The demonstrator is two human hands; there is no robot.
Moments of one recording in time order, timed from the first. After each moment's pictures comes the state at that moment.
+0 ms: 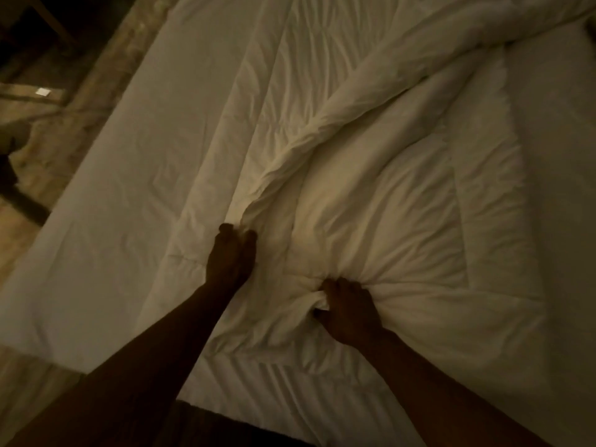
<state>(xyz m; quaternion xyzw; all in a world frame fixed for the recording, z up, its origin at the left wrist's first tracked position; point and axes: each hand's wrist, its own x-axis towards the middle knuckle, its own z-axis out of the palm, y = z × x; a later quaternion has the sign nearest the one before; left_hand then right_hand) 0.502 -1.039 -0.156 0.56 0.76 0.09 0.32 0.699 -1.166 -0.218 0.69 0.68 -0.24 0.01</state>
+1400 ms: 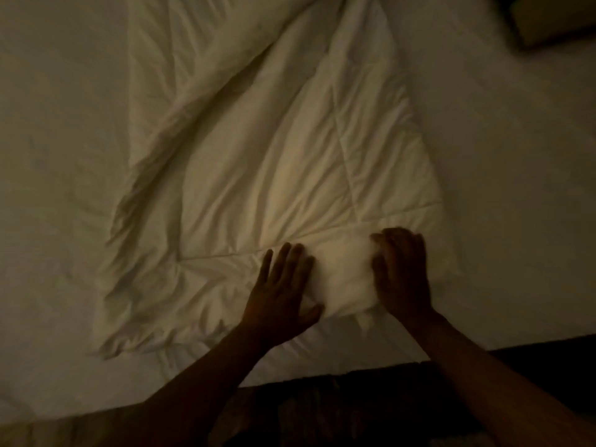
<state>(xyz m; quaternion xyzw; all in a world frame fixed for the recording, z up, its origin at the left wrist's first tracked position) 0.509 -1.157 -0.188 0.95 0.28 -0.02 0.16 0.738 -1.264 -0.178 0.84 0.50 -0.06 -0.19</state>
